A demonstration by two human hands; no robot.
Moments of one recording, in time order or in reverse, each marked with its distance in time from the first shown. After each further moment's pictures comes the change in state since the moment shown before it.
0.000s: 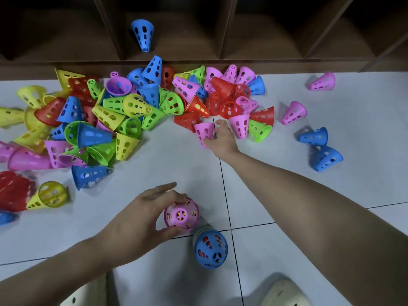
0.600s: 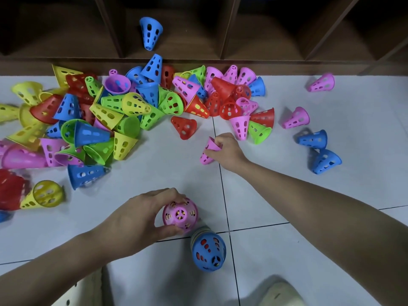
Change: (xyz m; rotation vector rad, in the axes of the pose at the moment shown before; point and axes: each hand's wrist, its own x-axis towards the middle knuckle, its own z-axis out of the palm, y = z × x) left_hand 0.009 -0.009 0.000 -0.078 -0.057 0.036; right_hand -0.025 0.015 -0.019 -0.081 -0.113 -0.094
